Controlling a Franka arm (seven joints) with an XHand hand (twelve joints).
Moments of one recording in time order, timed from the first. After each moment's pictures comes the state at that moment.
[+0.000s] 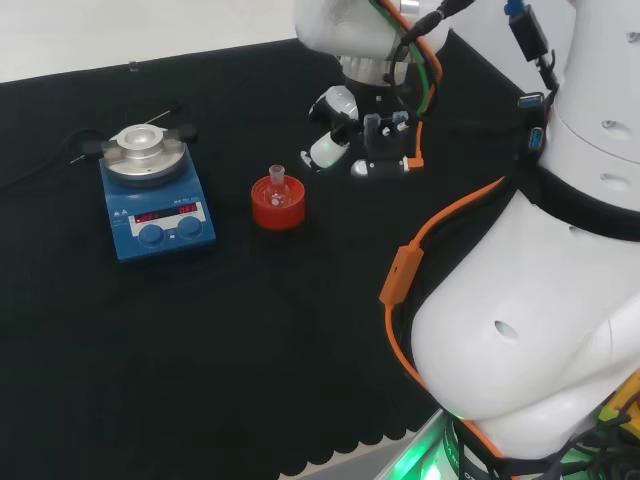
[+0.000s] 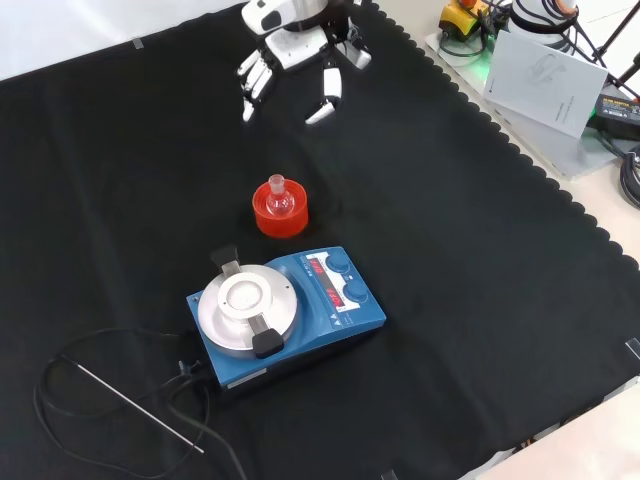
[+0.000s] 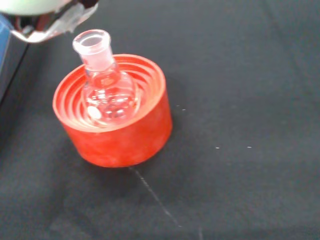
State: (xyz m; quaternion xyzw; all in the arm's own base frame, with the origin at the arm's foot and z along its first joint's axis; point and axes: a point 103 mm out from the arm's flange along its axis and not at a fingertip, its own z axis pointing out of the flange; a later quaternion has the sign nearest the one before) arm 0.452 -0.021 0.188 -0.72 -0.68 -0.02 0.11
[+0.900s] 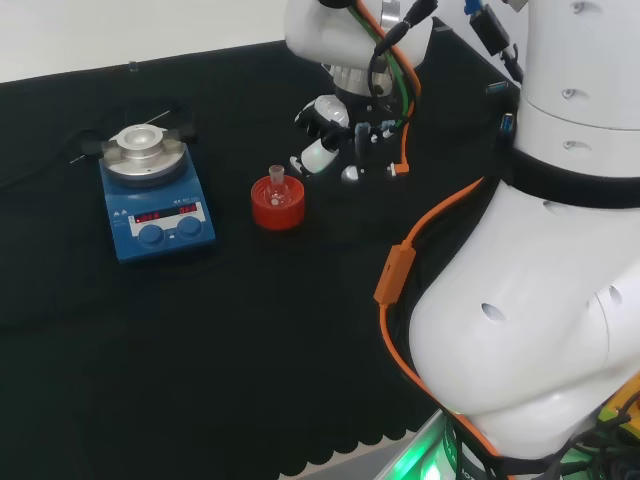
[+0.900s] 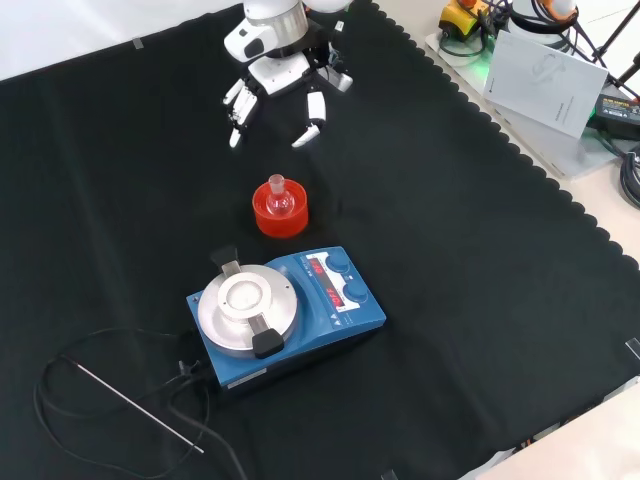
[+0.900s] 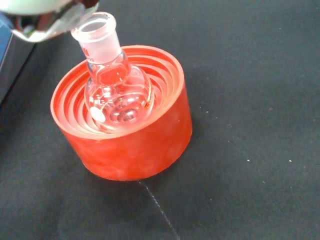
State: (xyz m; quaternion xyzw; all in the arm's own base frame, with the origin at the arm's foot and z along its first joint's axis) arm 0.487 -0.019 0.153 -0.70 -0.70 -0.03 0.13
